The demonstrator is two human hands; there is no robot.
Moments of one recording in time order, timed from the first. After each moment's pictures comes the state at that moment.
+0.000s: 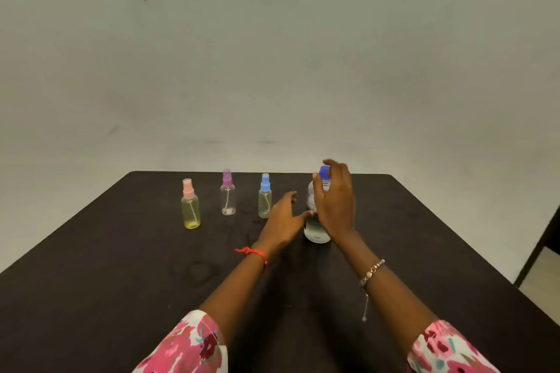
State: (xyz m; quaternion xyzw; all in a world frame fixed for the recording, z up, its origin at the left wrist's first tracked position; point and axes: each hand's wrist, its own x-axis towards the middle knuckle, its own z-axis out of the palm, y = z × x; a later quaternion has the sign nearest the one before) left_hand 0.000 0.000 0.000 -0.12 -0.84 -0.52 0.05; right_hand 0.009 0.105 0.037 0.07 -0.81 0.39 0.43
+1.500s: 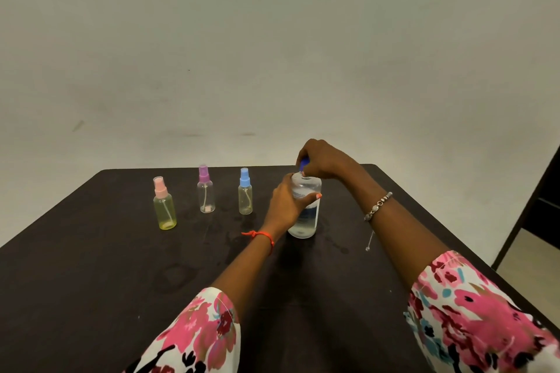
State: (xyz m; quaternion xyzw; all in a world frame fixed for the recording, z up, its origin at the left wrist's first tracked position) left_hand -0.027 0.044 0.010 -0.15 -0.82 -0.55 0.09; right_hand -0.028 0.138 0.114 0.11 -0.98 0.16 0.04
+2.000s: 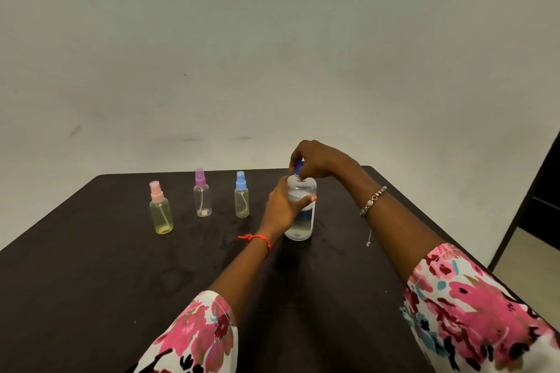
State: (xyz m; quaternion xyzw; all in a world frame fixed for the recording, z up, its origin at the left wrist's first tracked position) left_hand -0.026 0.044 0.009 -0.14 -0.82 -0.55 0.09; right_hand -0.027 0.140 0.122 0.15 -0.98 0.15 0.03
